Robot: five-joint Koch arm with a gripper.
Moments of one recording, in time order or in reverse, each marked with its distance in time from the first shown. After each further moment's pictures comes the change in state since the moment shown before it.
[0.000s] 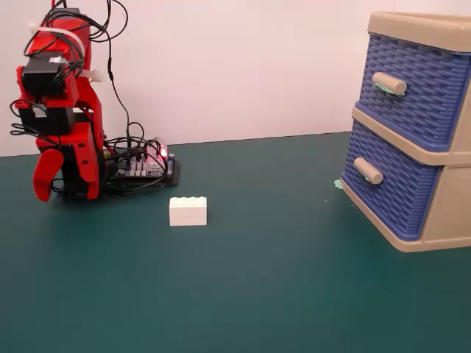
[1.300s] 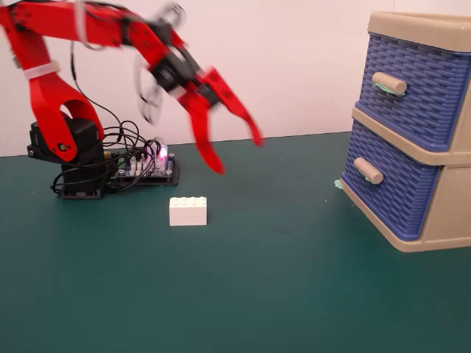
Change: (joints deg) arm -69.1 -26.6 -28.7 -54.8 68.0
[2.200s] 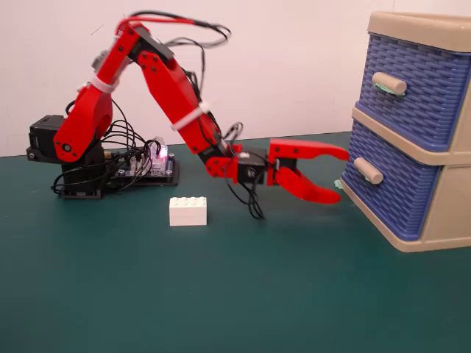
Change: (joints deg) arm -8.3 -49.1 -8.5 -86.0 13.9
